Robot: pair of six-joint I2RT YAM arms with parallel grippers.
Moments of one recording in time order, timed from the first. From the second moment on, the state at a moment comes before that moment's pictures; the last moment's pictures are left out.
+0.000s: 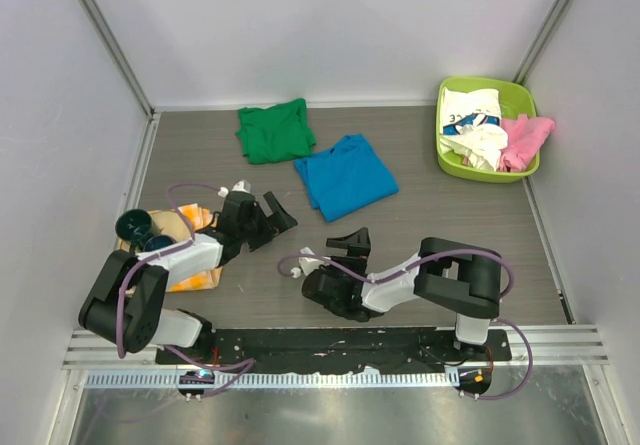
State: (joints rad) left arm -0.42 1.37 0.54 0.12 0.08 -0.89; right arm 1.30 1.80 0.69 0.18 1.23 -0.53
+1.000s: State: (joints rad) left arm -0.31 1.44 0.59 0.10 0.14 -0.86; right arm 0.97 1.94 0.97 0.29 0.85 -0.54
